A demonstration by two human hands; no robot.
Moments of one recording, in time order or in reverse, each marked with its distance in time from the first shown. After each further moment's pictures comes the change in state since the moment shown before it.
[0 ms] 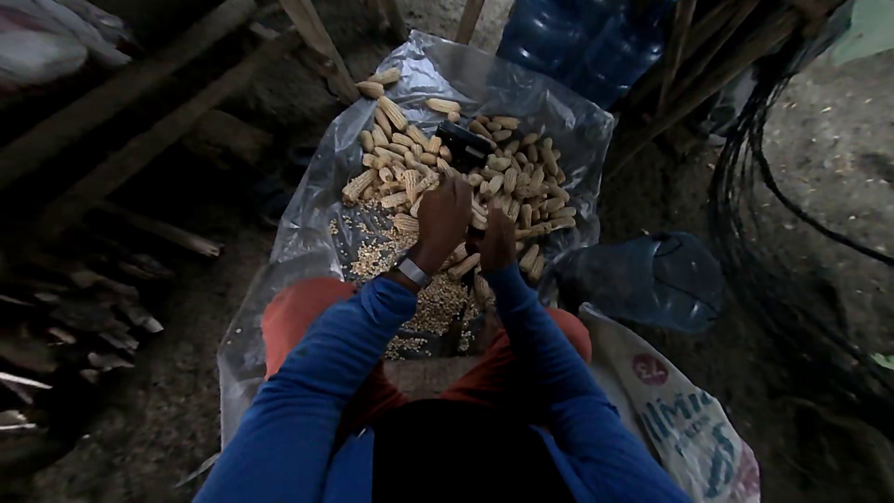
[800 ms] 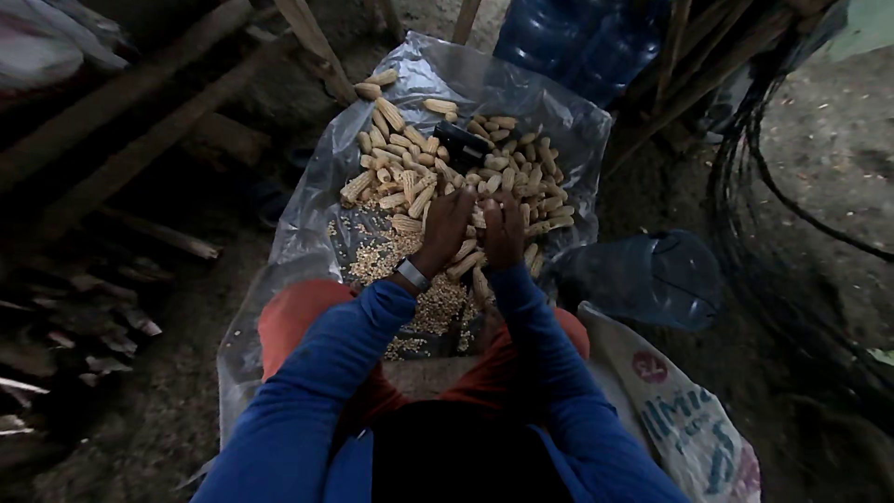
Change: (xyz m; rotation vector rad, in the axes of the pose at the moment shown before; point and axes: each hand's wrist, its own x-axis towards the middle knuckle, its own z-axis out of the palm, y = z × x) left_hand -0.006 -0.019 0.014 -0.296 -0.124 0.086; right_hand 0.001 -0.014 -0.020 -0.314 -0.011 -0.416
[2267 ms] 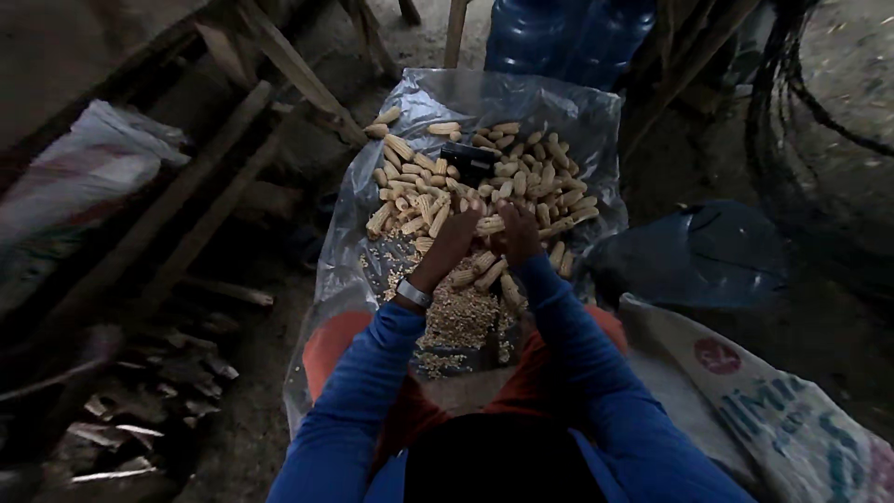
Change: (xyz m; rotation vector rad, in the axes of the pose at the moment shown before) left_hand -0.022 0.035 -0.030 0.054 -0.326 -0.168; right_hand 0.016 0.005 -0.003 0.458 0.027 0.431
